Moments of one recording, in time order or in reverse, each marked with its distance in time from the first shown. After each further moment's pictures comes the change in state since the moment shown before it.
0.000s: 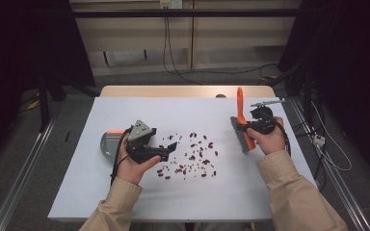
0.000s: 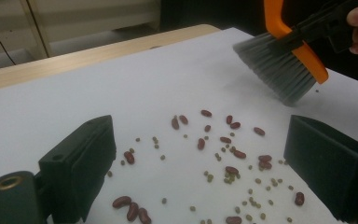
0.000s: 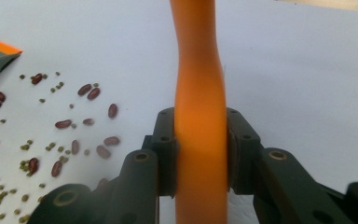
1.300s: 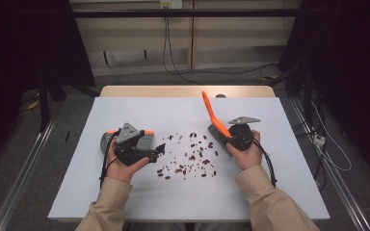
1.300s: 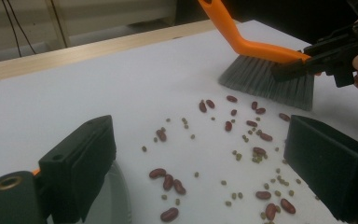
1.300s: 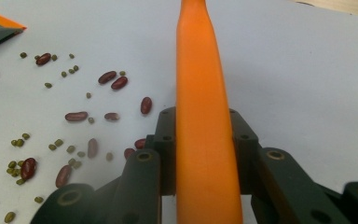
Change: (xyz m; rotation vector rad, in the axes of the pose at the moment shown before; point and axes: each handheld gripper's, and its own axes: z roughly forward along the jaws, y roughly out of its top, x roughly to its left) left arm 0.022 -0.015 -0.017 0.012 0.052 -0.013; right arm 0.055 -0.036 0.041 -0.100 -0.051 -0.141
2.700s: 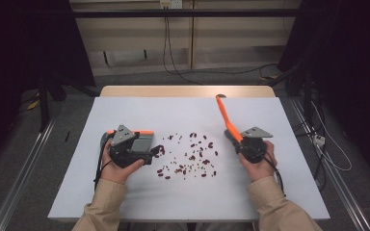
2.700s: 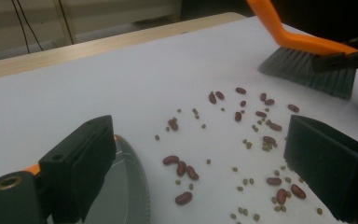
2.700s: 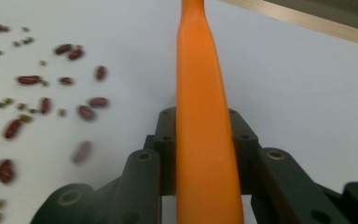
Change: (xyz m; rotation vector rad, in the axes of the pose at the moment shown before) left arm 0.006 -0.007 -0.010 0.011 0.019 0.012; right arm -0.002 -0.033 -0.030 -0.062 -0.163 -0.064
